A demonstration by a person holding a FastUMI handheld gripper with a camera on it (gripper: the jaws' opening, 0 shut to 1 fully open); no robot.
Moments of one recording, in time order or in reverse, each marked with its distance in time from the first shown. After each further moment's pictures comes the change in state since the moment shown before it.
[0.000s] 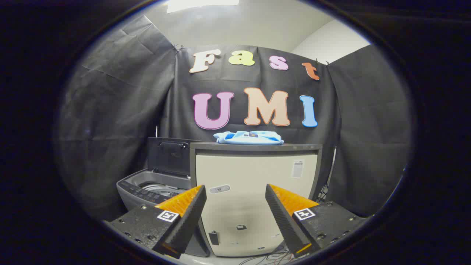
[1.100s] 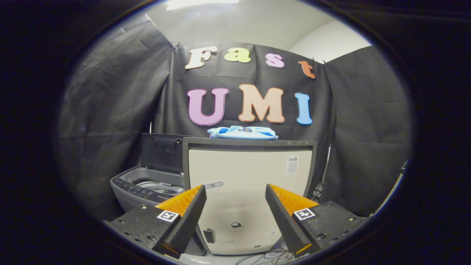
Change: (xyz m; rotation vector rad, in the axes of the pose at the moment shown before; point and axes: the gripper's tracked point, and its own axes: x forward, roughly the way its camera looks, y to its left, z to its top) arm 0.000 -0.009 -0.006 0.007 0.022 -0.045
